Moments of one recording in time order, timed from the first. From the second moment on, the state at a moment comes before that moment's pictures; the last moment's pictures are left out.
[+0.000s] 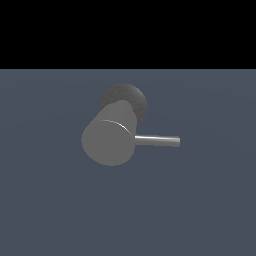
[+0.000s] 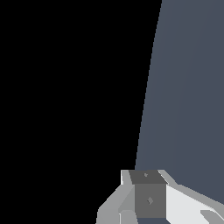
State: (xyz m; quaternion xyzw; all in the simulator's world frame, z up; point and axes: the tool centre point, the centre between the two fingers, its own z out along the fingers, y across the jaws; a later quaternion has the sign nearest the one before) arm -0.170 -0.095 0.540 -0.62 0.07 -0.21 0.75
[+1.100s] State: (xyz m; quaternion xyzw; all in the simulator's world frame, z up) arm -0.106 -0.211 0.409 -0.30 0.34 -0.23 0.86
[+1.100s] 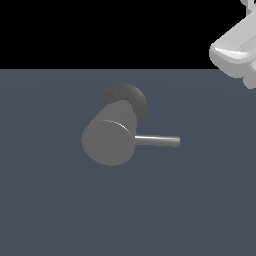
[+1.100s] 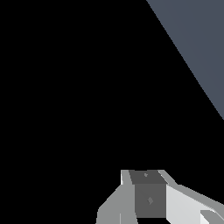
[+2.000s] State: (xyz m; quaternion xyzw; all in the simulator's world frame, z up) arm -0.103 -0.238 0.204 -0.09 0.58 -0.19 0.78
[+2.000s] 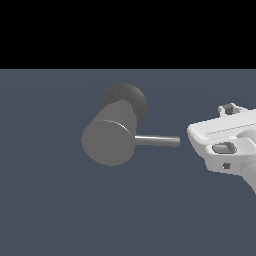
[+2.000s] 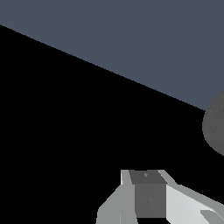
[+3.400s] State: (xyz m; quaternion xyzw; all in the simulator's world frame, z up) arm -0.113 -0.180 0.119 -0.06 0.67 -0.14 0.73
